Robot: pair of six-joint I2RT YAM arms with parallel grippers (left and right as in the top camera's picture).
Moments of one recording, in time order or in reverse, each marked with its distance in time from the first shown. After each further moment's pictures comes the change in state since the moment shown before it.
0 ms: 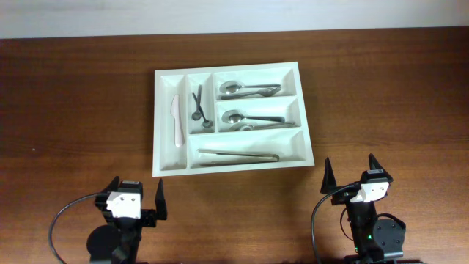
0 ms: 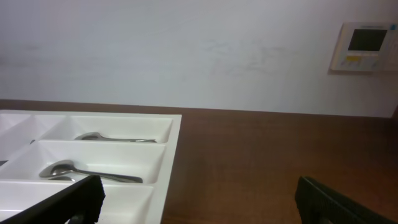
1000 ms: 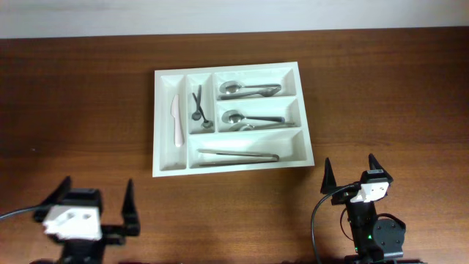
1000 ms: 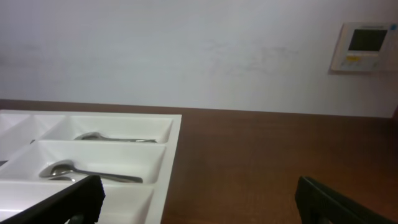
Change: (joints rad) left arm -0.087 0.343 0.814 -0.419 -0.120 0.023; right arm 0.000 0.000 0.000 0.001 0.000 0.000
